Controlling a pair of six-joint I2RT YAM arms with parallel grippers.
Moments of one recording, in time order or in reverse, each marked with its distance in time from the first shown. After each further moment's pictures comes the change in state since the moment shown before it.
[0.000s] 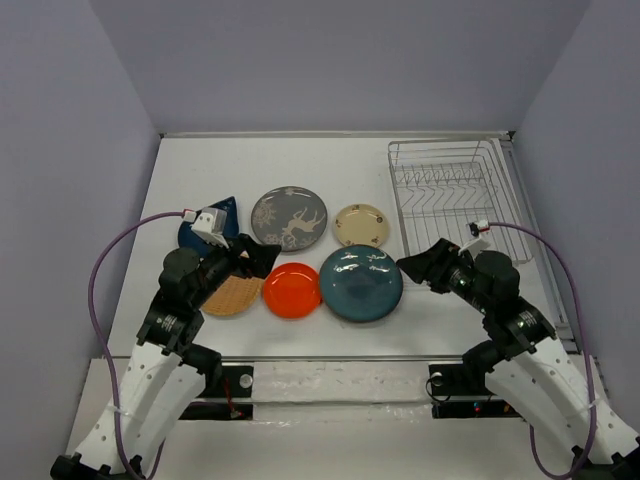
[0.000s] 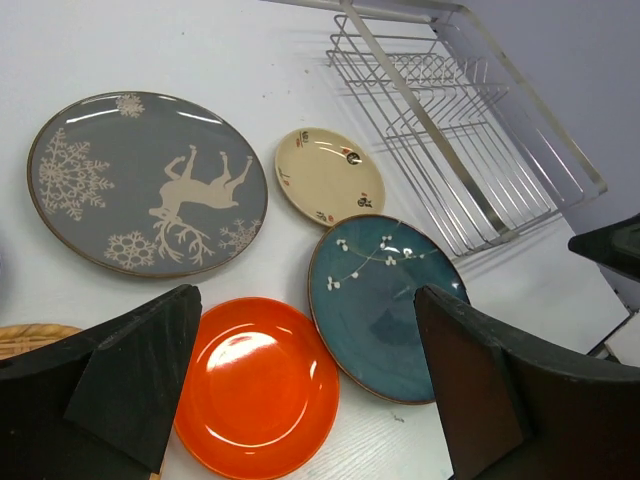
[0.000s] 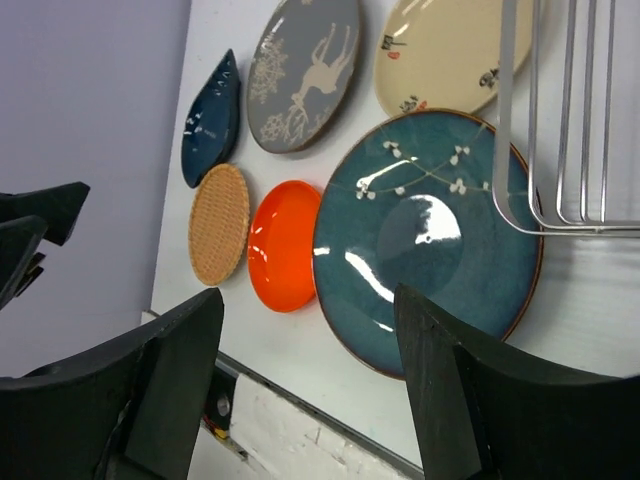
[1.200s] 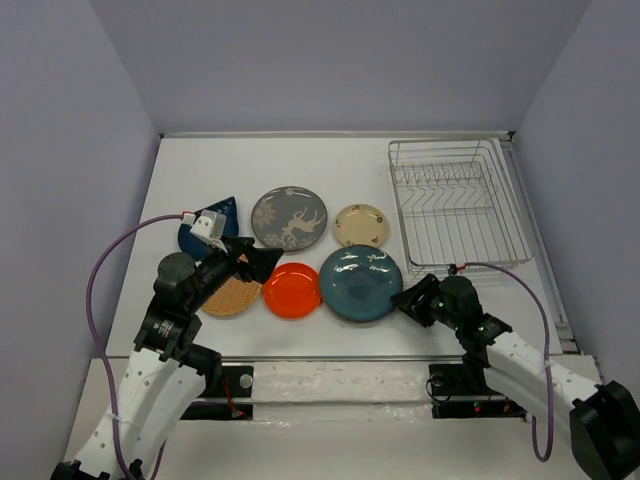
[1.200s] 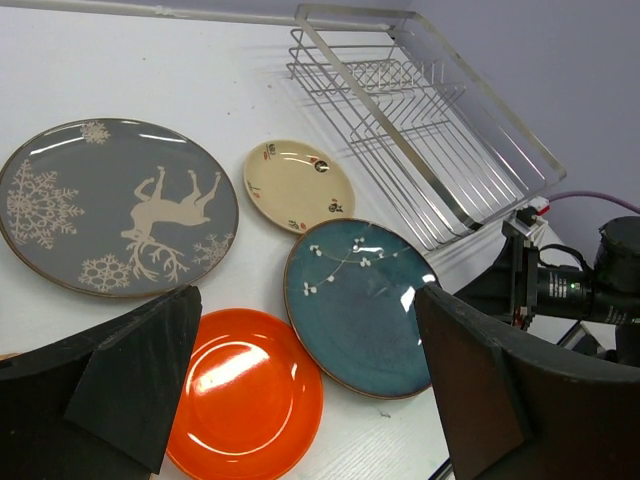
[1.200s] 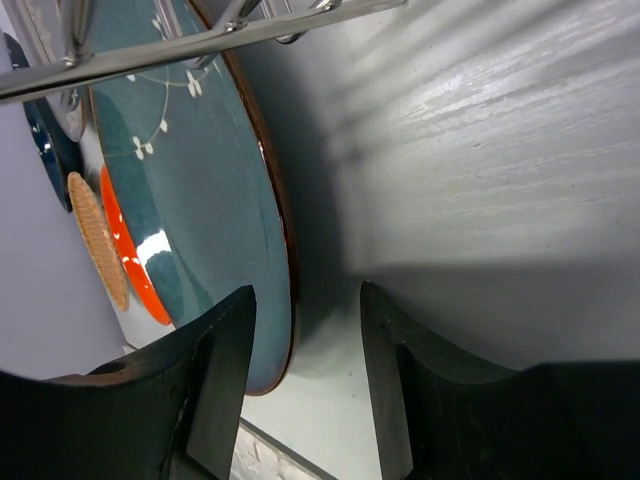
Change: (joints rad) left arm 0.000 -0.046 0.000 0.020 0.079 0.016; right arm 0.014 0.200 -0.431 0.274 0.063 0.323
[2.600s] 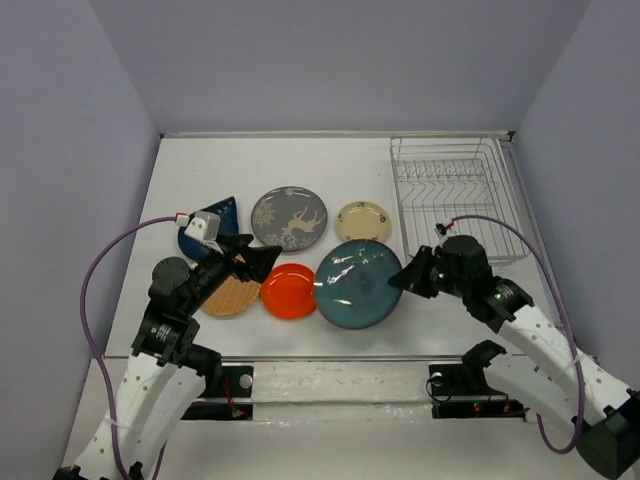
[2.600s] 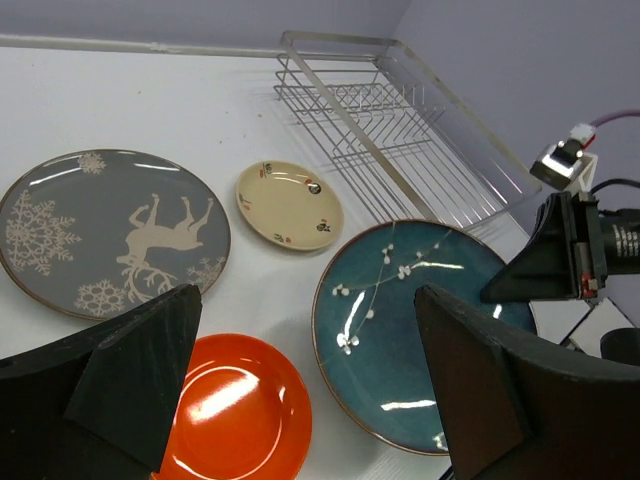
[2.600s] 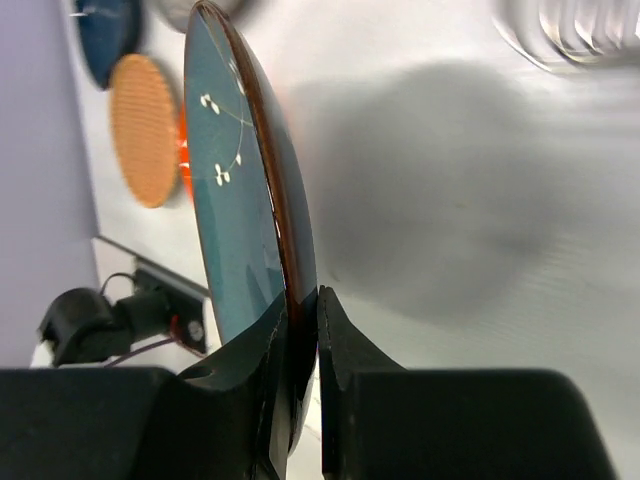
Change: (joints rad) left arm 0.001 -0.022 0.000 0.042 0.000 -0.014; right arm 0.039 0.028 0.448 -0.397 -0.135 -0.276
